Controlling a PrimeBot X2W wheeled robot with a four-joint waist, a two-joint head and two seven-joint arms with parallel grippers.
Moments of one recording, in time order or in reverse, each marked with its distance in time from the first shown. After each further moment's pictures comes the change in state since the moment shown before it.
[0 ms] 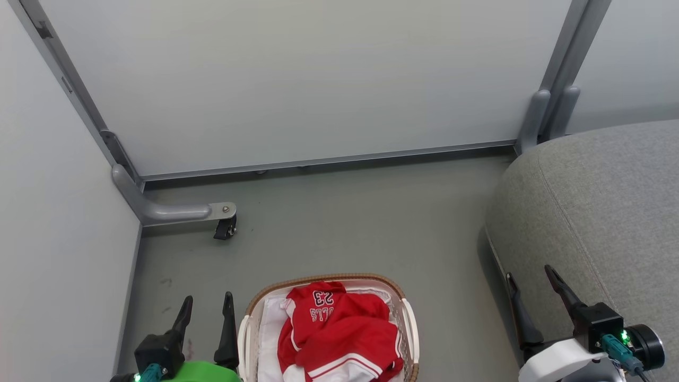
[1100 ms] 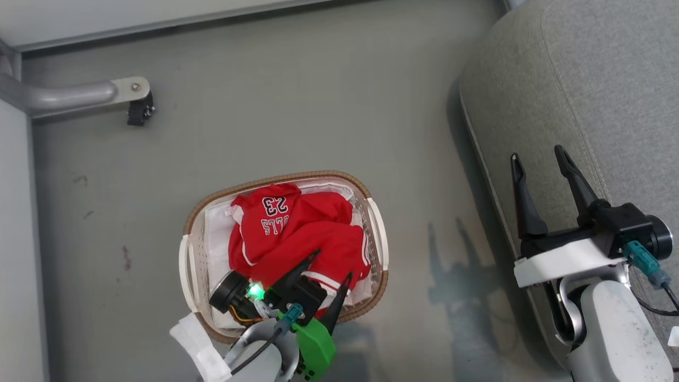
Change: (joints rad) left arm -0.379 0.000 -0.481 0.311 0.208 -0.059 0.000; right arm -0.274 -0.002 -0.001 -0.078 0.058 0.000 0.000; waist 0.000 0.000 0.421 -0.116
